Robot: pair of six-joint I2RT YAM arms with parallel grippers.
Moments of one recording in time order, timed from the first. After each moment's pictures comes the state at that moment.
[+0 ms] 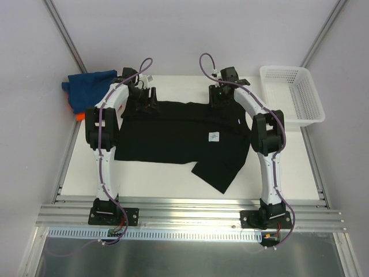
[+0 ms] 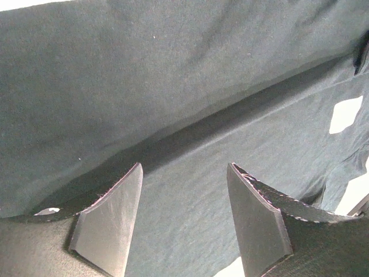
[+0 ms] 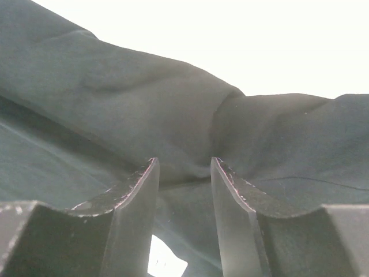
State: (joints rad) left arm -0.08 2.29 1.96 -0.79 0.60 -0.06; right arm 0.30 2.32 2.05 -0.69 -0.23 0.10
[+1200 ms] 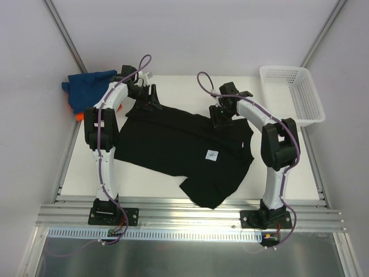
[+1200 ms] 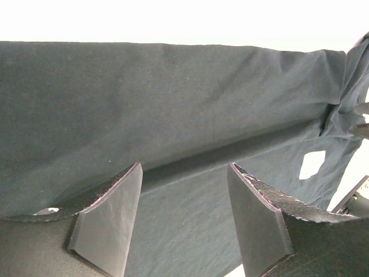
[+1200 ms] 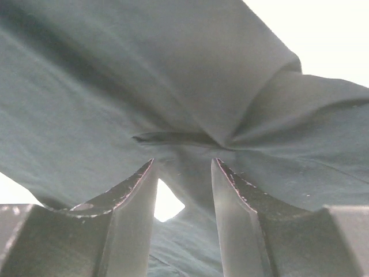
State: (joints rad) left arm -0.08 2.27 1.97 -0.79 0.65 -0.09; right arm 0.38 2.00 1.60 -0.79 -0.23 0.12
